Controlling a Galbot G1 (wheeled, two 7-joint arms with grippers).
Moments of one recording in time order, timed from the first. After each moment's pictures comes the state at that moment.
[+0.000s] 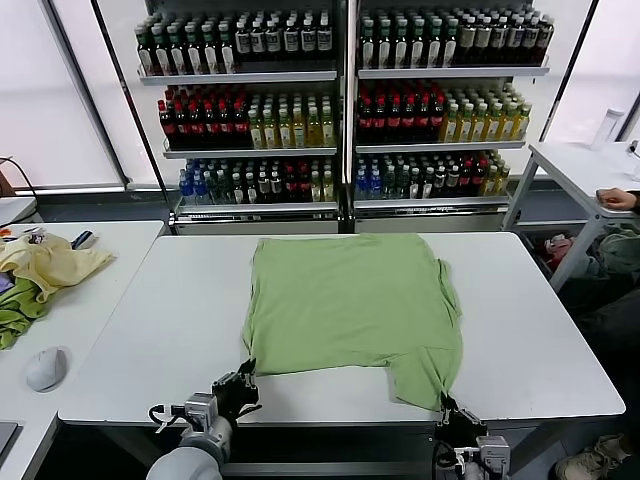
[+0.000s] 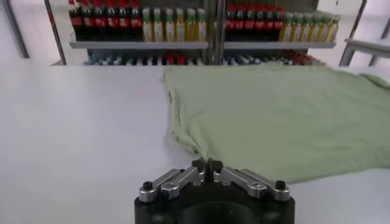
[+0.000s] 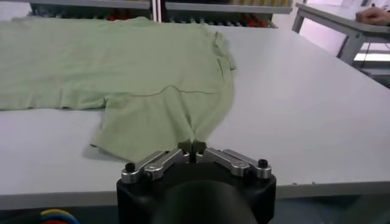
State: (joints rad) left arm 1.38 -1.23 -0.32 -2.05 -0.39 0.47 -0.23; right arm -1.60 1.24 0.50 2.19 0.32 -0.43 0.23
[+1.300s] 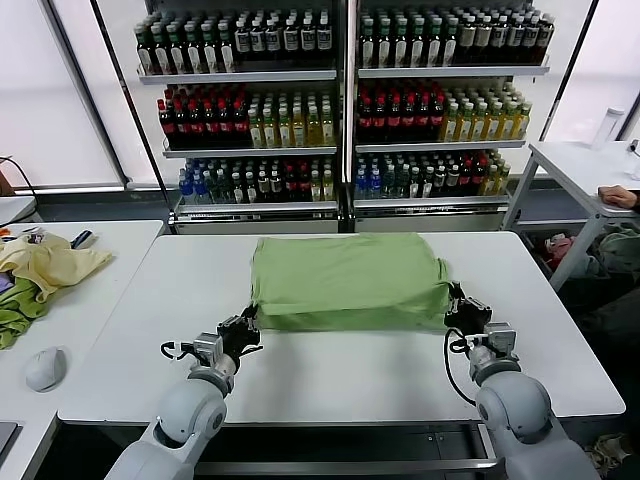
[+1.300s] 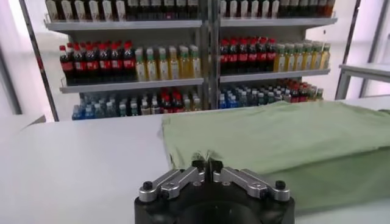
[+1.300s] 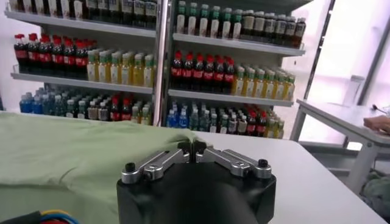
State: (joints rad) left arm 1.01 -1.15 -0.19 -1.75 -0.43 0.41 -0.23; right arm -1.01 1.11 0.35 1.77 0.34 -0.34 0.18
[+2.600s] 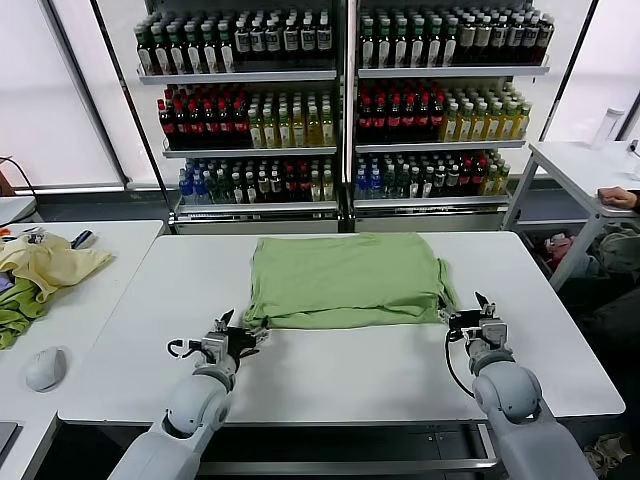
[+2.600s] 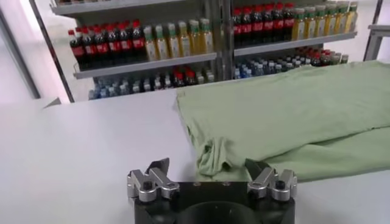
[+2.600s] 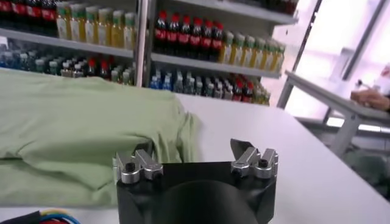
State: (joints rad) left arm 0.98 -1.16 -0.17 -1.67 -0.42 0.46 -0.25; right arm -0.98 1.12 0.36 1.64 0.41 -0.47 0.20
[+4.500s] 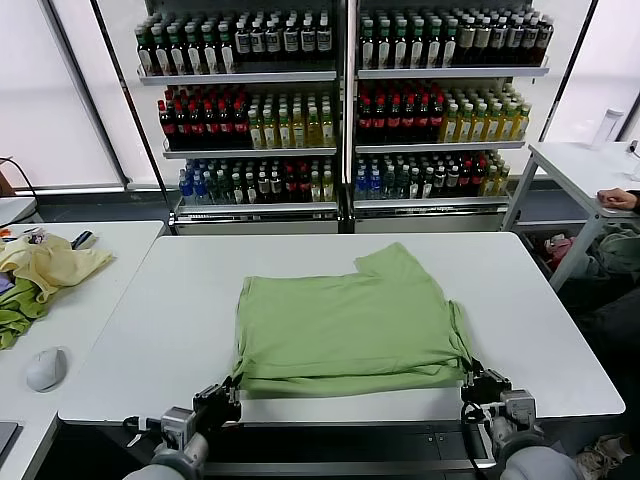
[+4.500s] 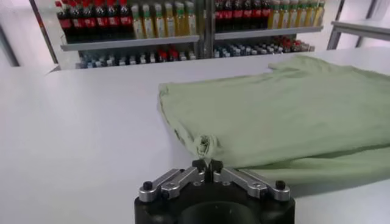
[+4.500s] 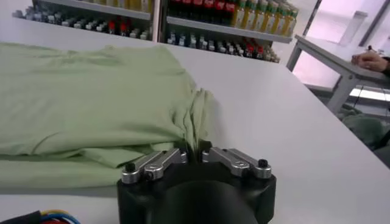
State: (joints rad) left arm 1.55 -1.06 -0.35 -2.19 -0.43 0.51 -0.25; right arm -1.56 1.09 0.57 2.19 0.33 -0.52 0.18
